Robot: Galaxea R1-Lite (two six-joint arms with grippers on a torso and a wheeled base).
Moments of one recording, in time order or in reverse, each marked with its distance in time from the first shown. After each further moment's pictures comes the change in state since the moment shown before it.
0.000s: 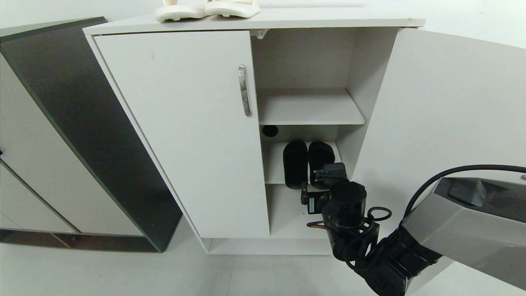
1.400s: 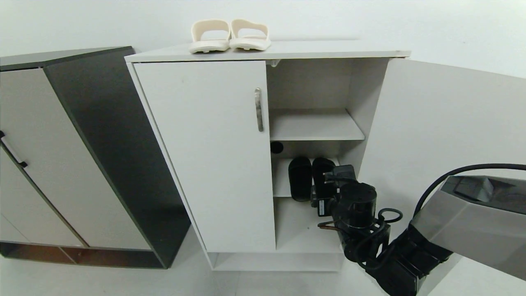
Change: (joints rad) left arm 0.000 0.000 0.000 0.000 0.002 0.005; right arm -0.043 -0.020 0.068 -0.012 0.021 -0.008
